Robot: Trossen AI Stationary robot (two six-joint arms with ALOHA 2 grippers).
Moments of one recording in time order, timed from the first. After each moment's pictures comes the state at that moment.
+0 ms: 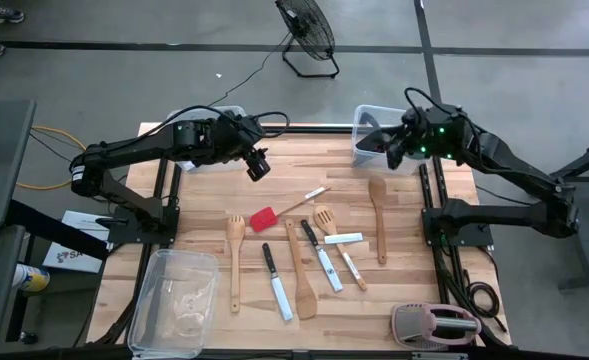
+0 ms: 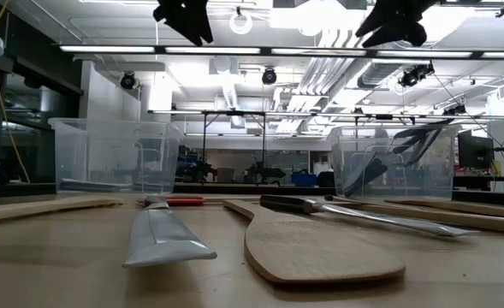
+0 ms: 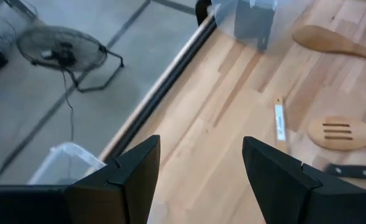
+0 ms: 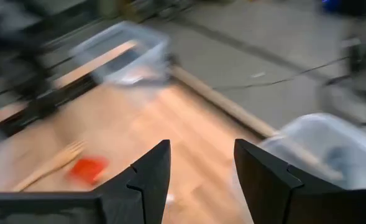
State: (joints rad) left arm 0.18 1.39 1.57 -0.97 -0.48 -0.18; right arm -0.52 0.88 1.06 -0.63 0.01 0.26
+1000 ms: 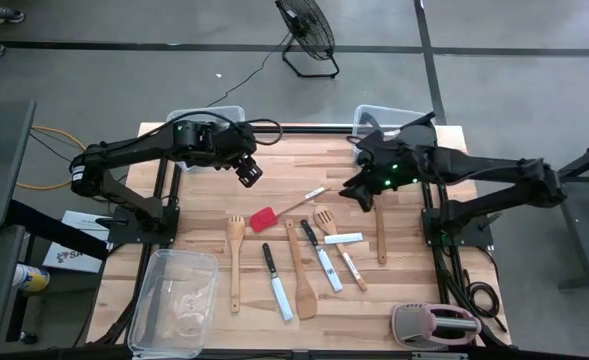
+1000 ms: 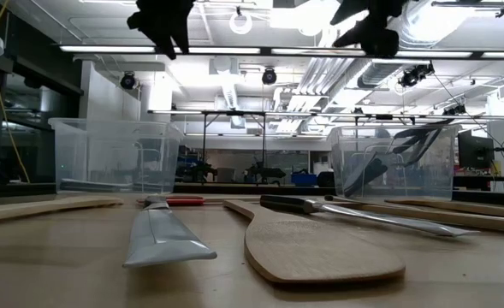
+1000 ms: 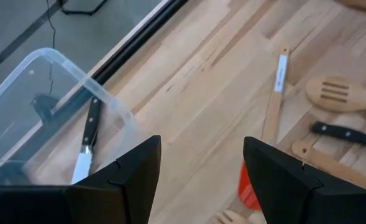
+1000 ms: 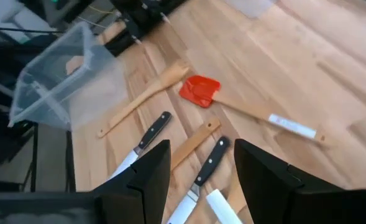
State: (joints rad) left arm 0.18 1.39 1.57 -1.21 -0.40 -0.48; right arm -0.13 1.14 1.06 -0.56 -0.10 0.58
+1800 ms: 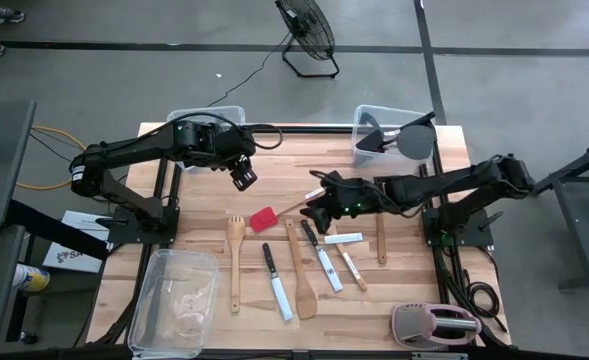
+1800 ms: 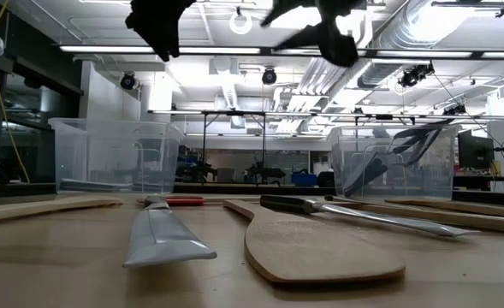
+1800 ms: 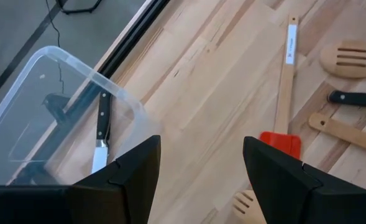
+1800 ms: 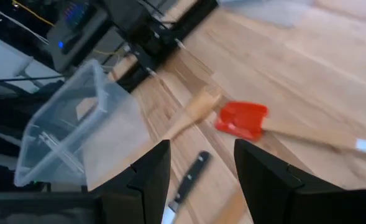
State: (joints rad) left arm 0.18 1.39 1.57 -1.28 -0.39 -0.38; right arm 0.11 1.45 1.12 -0.18 0.18 0.82
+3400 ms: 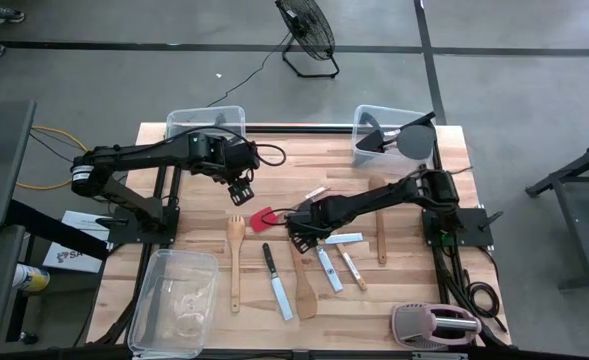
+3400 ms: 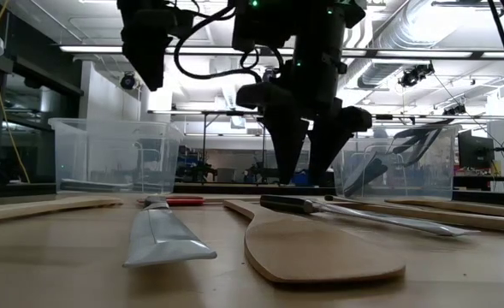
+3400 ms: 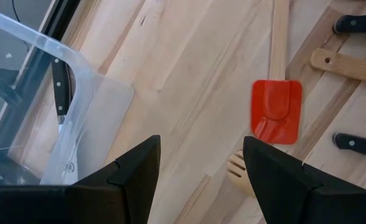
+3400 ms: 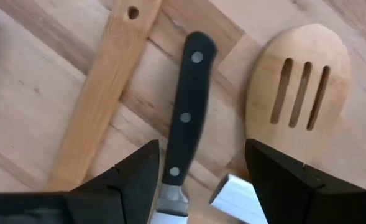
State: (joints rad) left arm 0.18 1.39 1.38 -1.22 -0.26 -0.32; right arm 0.11 2.03 1.50 -0.87 0.10 1.03
